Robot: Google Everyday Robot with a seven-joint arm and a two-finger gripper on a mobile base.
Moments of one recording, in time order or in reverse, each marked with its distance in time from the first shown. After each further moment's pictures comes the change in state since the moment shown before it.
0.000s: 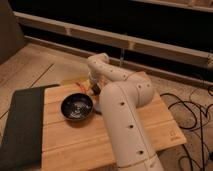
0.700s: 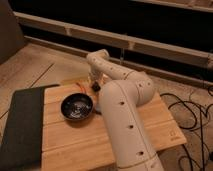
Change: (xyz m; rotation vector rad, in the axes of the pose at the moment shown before) arm -0.034 -0.003 -0.043 0.049 -0.082 -0.027
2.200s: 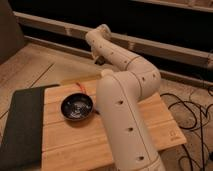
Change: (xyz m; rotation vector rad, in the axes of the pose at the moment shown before) arm -0.085 -0.100 -0.128 0.298 -0.275 -0.003
